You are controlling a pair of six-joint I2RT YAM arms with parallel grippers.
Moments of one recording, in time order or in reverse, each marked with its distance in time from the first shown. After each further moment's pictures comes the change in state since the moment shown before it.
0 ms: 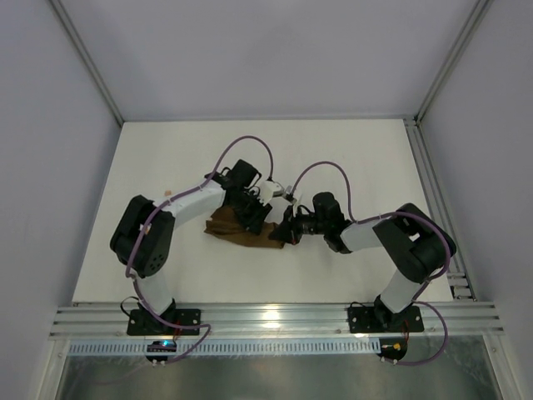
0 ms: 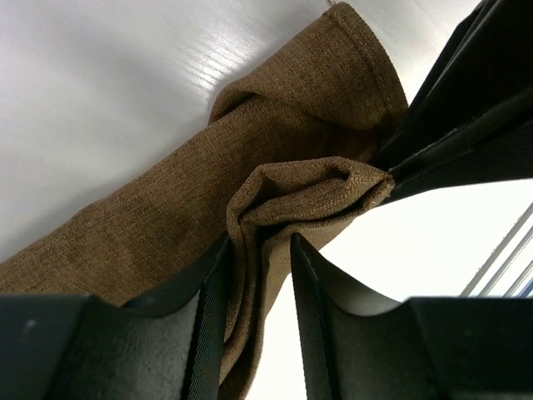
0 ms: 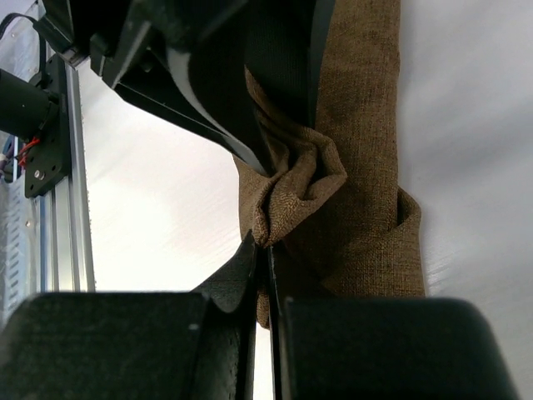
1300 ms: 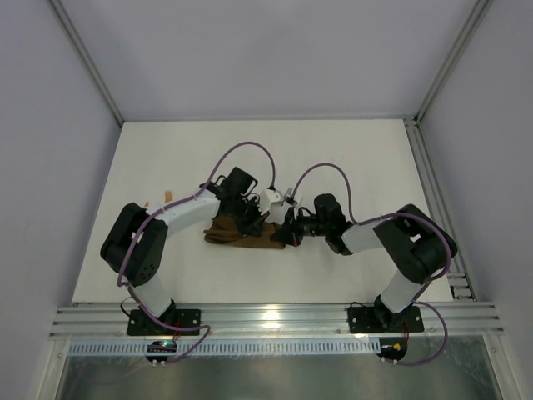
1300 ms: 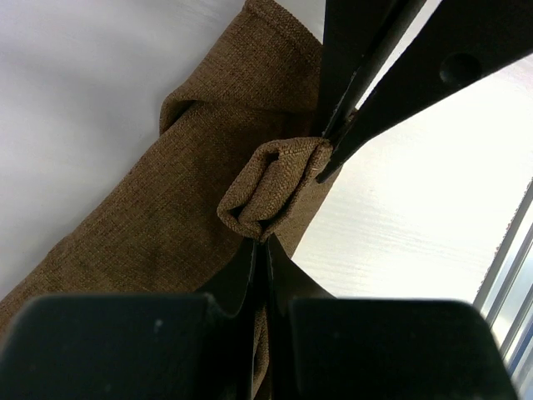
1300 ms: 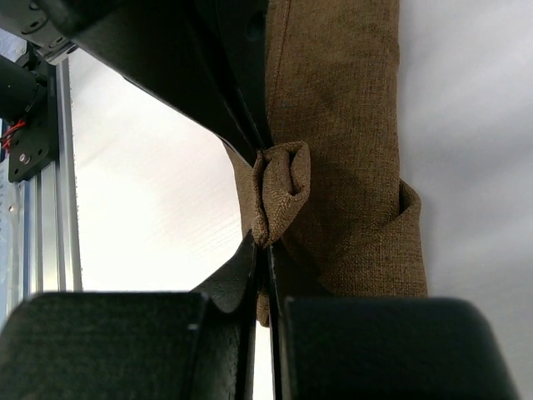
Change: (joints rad) left arm -0.008 -0.090 -0.143 0.133 0.090 0.153; right arm -0.004 -0.008 -0.023 0.003 -0.007 -0.063
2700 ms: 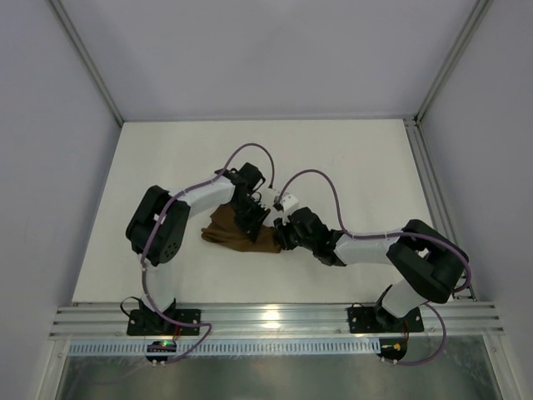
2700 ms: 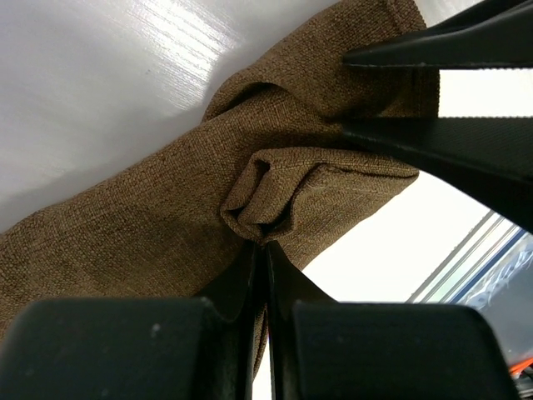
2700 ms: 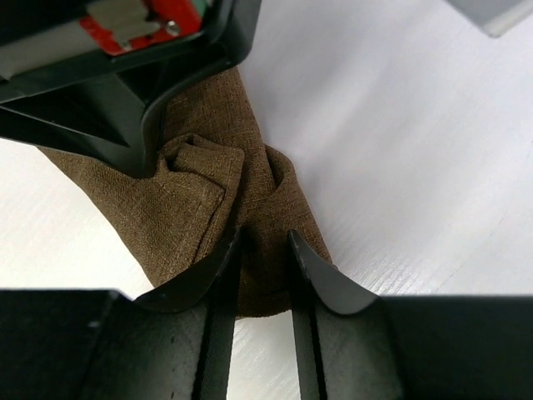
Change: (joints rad) left arm 0.012 0.220 0.225 -0.293 -0.066 -0.186; right arm 0.258 -0.135 0.049 -0.342 0.784 0.045
